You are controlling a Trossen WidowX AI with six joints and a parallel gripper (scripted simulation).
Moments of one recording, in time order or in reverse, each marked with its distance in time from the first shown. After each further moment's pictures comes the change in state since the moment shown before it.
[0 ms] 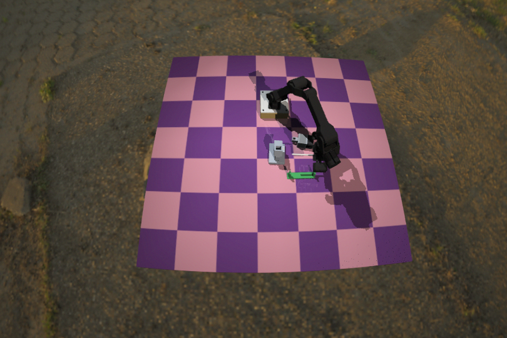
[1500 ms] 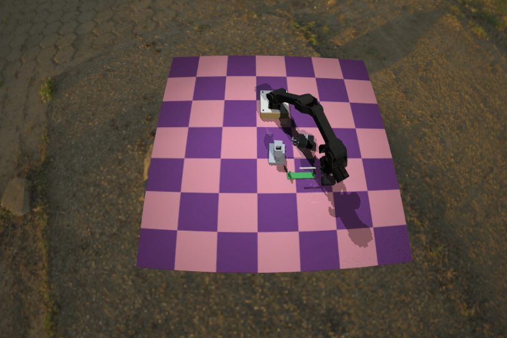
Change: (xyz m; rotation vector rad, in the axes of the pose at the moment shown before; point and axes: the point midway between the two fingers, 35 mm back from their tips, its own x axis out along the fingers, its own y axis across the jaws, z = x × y) arm 0.013 -0.056 0.035 -0.047 0.000 -0.002
